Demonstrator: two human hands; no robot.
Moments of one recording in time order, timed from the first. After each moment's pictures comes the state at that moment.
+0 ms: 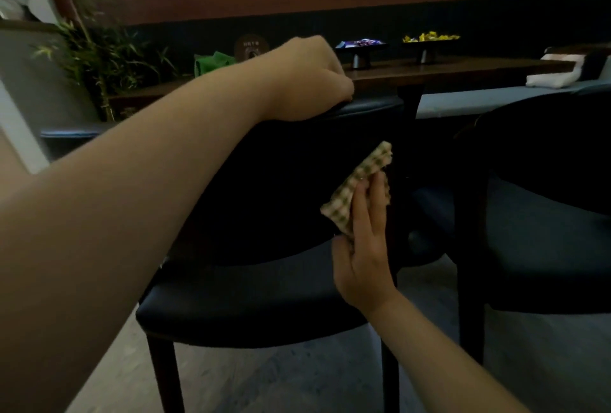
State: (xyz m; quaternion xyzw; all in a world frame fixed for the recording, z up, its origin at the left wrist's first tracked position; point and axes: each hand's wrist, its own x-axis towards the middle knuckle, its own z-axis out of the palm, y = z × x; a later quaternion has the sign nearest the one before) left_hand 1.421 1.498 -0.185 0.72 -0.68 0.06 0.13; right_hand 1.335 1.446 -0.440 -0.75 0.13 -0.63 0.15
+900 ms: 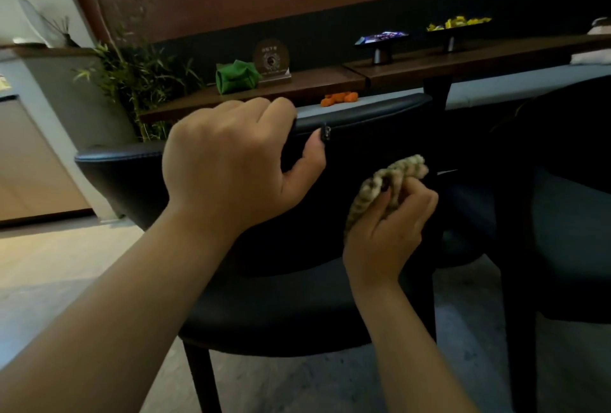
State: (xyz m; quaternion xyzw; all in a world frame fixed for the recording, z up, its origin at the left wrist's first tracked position) left_hand 1.443 1.575 -0.262 0.62 -0.57 0.52 0.16; right_hand 1.369 1.464 -0.398 -0.52 0.30 -0.77 0.24
